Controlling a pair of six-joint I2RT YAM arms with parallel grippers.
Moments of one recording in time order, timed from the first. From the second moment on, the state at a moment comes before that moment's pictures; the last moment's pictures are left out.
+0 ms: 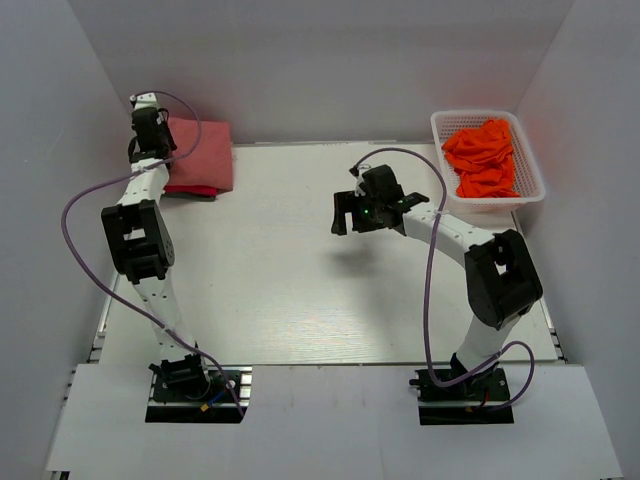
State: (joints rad) left arm 0.19 2.16 1.83 -0.02 -0.22 -0.02; right arm 0.55 1.75 1.25 -0.30 -0.18 0.29
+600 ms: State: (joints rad) left arm 0.19 2.15 1.93 -0.10 -0.26 -0.08; right arm 0.55 1.75 1.25 -0.34 -0.19 0.29
